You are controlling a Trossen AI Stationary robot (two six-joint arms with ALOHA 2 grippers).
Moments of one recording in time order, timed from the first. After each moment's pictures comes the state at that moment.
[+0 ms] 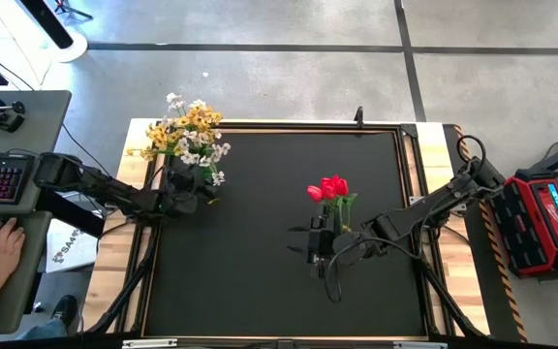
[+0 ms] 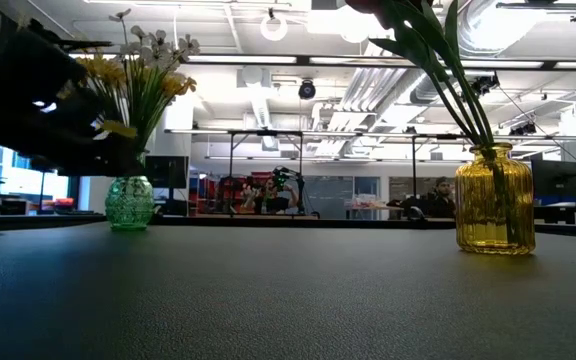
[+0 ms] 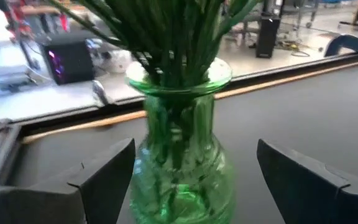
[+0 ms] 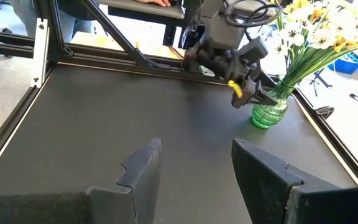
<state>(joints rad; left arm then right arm) -0.06 1.10 0.02 0.51 -1.20 -0.52 0.48 1.54 1.18 -0.09 0.59 0.04</state>
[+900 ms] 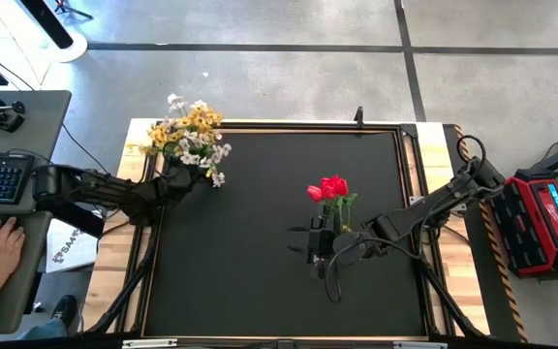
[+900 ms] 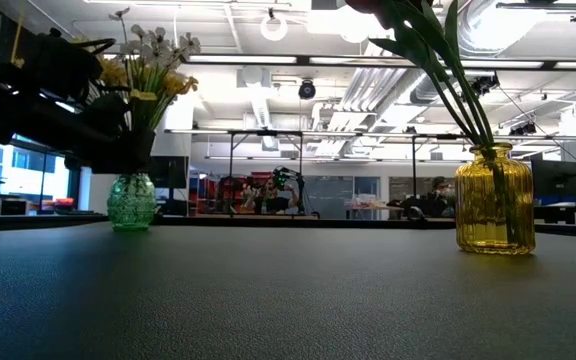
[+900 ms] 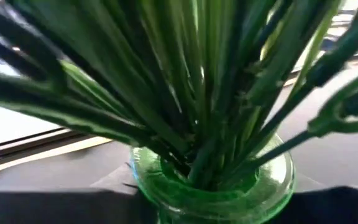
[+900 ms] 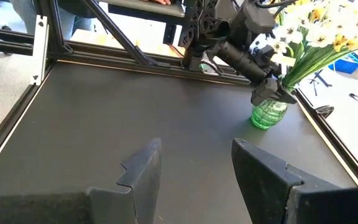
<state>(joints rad) 0.29 1.10 0.02 0.77 -0.77 -0.23 0.48 1.54 1.18 -0.10 0.59 0.04</state>
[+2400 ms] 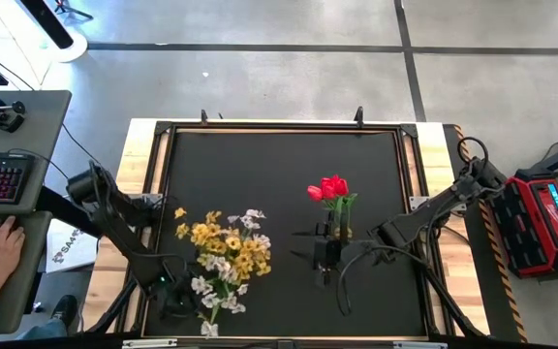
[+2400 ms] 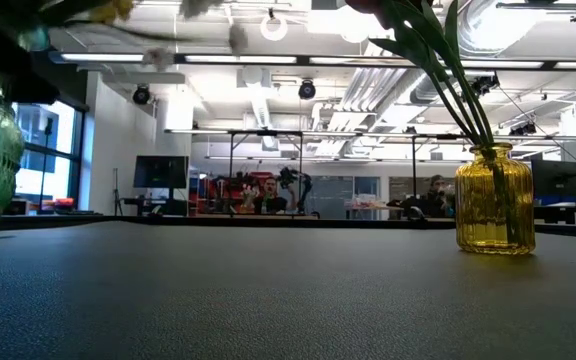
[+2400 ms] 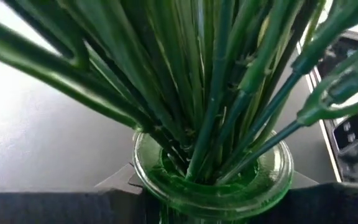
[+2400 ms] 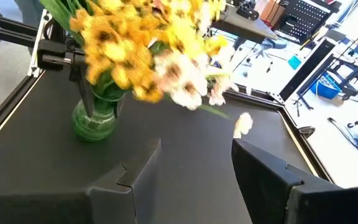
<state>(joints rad) -0.99 1.63 0.74 -0.01 -1.04 -0.99 0.54 1.53 1.18 -0.08 0.68 -0.07</state>
